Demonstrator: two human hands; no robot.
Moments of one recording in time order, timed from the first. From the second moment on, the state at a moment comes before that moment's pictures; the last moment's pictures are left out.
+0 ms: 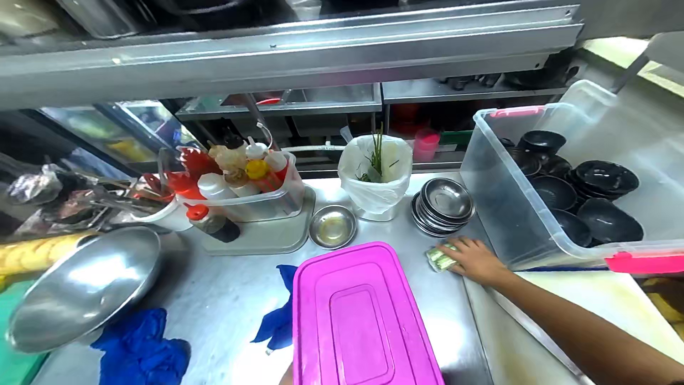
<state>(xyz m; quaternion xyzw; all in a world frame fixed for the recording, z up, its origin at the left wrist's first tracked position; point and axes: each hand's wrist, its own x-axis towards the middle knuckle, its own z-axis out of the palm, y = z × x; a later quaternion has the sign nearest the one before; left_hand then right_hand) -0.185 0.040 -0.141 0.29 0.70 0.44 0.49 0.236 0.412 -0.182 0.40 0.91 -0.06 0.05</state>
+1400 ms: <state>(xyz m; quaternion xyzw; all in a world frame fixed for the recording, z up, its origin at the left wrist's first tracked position) -0.025 0.115 -0.054 0.73 0.57 0.35 0.16 0.242 0.158 -0.034 0.71 0.65 -0.28 0.00</state>
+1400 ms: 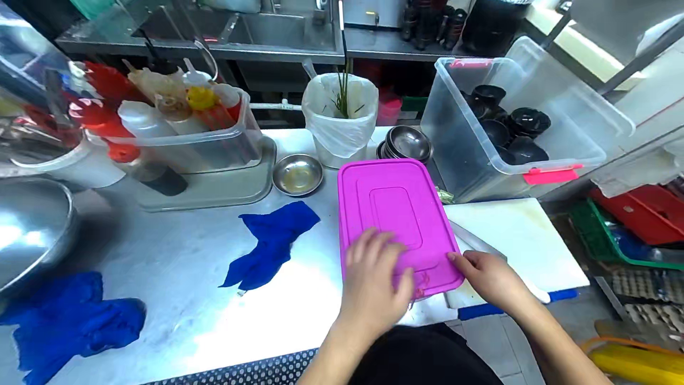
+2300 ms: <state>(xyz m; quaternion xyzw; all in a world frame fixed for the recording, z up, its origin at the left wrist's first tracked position) 0.000 0.115 -0.065 0.85 0.52 0.13 0.05 0.242 0.147 -0.048 0.67 0.60 -0.41 -0.11</state>
